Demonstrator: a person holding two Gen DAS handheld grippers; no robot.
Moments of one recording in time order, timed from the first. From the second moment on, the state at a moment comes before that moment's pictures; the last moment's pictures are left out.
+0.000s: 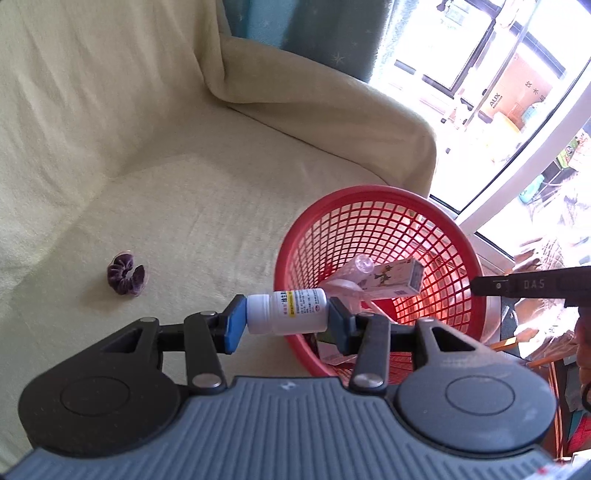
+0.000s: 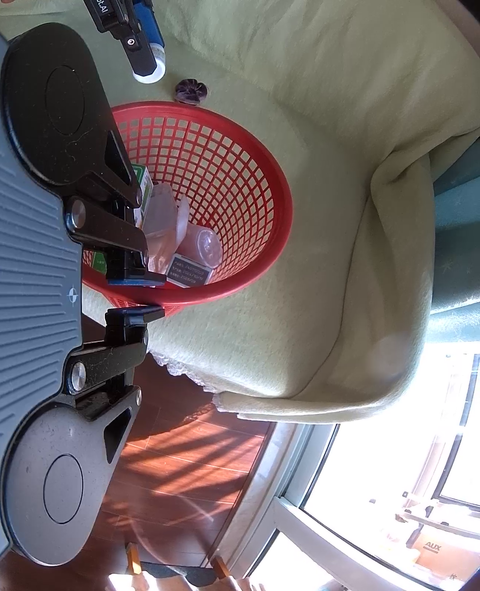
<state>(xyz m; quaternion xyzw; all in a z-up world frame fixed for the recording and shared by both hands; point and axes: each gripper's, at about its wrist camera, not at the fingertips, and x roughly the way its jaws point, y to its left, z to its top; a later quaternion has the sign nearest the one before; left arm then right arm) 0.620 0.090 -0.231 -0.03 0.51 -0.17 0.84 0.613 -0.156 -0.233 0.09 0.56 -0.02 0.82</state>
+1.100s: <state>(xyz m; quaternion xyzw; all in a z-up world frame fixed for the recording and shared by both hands) 0.607 0.110 -0.244 -0.03 0.53 -0.14 0.83 0.606 -0.159 -0.228 0.10 0.56 -0.02 0.82</state>
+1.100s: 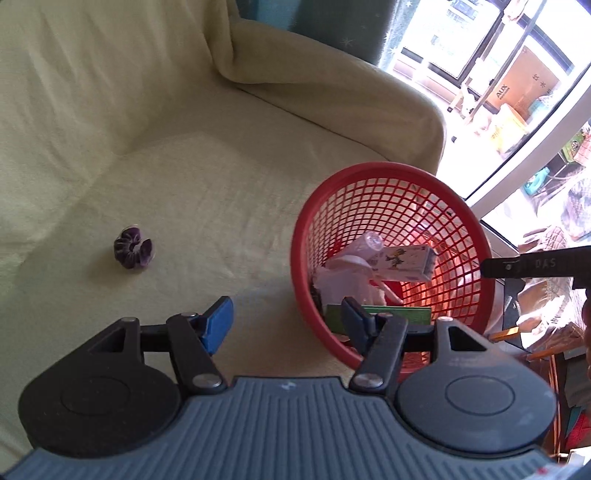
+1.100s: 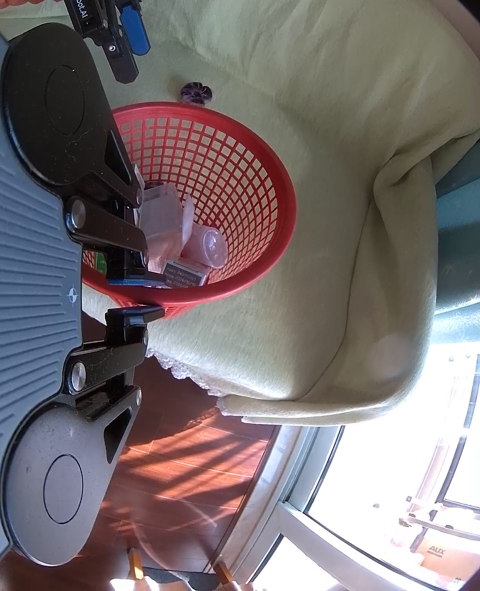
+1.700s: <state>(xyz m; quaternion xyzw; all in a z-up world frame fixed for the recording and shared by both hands) 0.616 0.180 -0.283 0.02 0.57 -0.04 0.82 0.612 -0.173 -0.232 0.12 0.57 -0.04 0.81</state>
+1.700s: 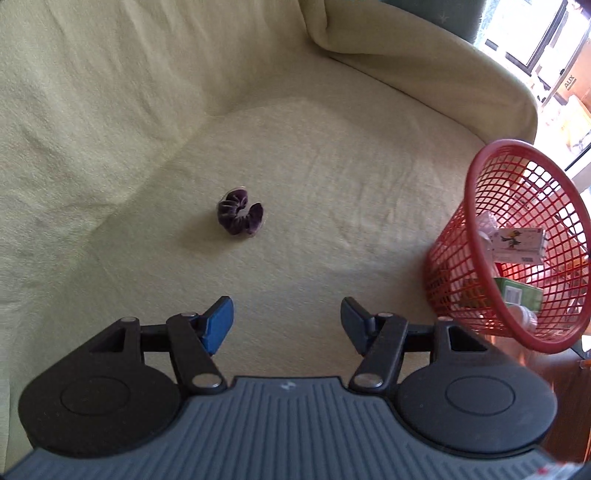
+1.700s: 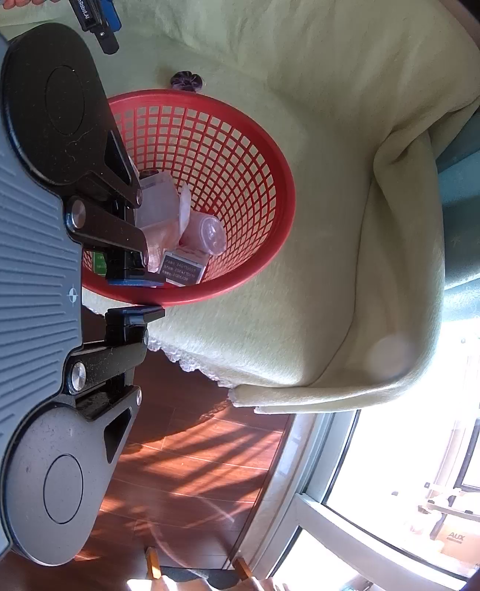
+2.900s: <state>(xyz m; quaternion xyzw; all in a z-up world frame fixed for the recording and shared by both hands) 0.719 0.196 -0.394 0.15 0.54 -0.09 0.82 0.626 -0.181 -0.251 0.12 0.59 -0.09 0.79</state>
